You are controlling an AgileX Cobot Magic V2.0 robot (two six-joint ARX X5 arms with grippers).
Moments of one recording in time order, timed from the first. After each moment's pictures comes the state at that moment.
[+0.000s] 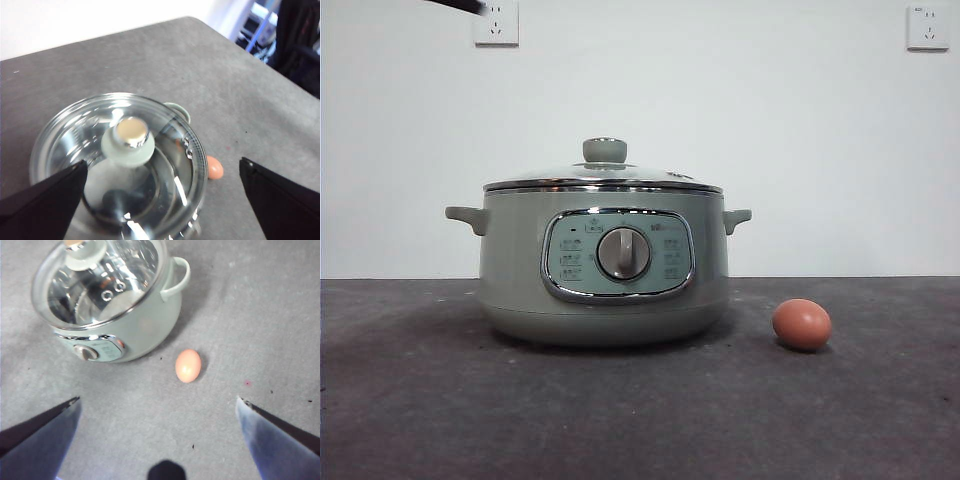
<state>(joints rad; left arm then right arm) -0.32 1.29 1.38 -0.58 0.43 0.01 0.09 0.92 1.11 -0.96 -0.42 -0.08</state>
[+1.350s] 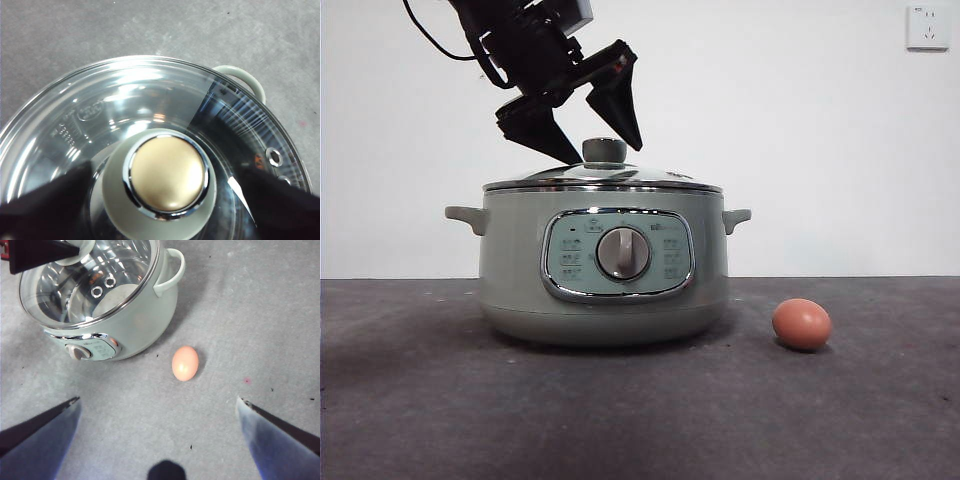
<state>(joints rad) -0.45 1.80 1.60 -0.53 0.23 0.07 0.09 0.97 1.11 -0.94 -0.42 -0.08</state>
